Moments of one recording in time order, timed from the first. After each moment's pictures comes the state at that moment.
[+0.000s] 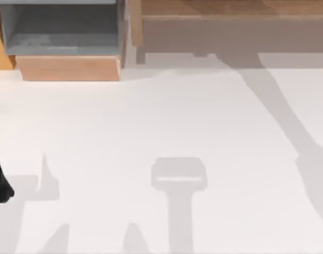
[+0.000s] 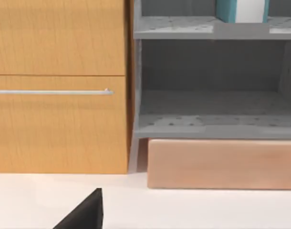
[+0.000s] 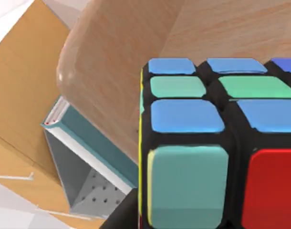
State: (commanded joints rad) left arm 0.00 0.00 0.00 0.00 0.00 0.00; right arm 0.34 1.78 1.99 -0.51 -0.25 0.56
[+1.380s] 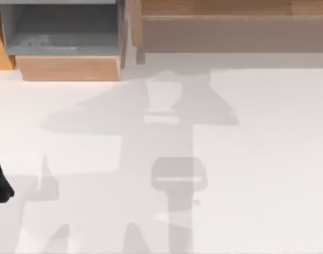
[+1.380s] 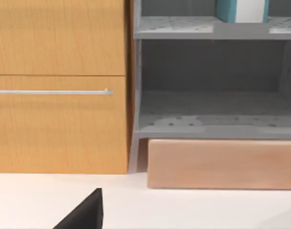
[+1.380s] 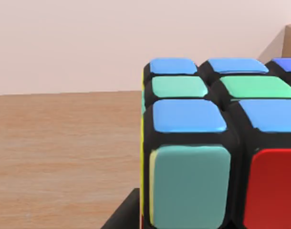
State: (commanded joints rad) left arm 0.00 0.00 0.00 0.00 0.00 0.00; right arm -0.31 1.61 1.57 0.04 -0.23 0.03
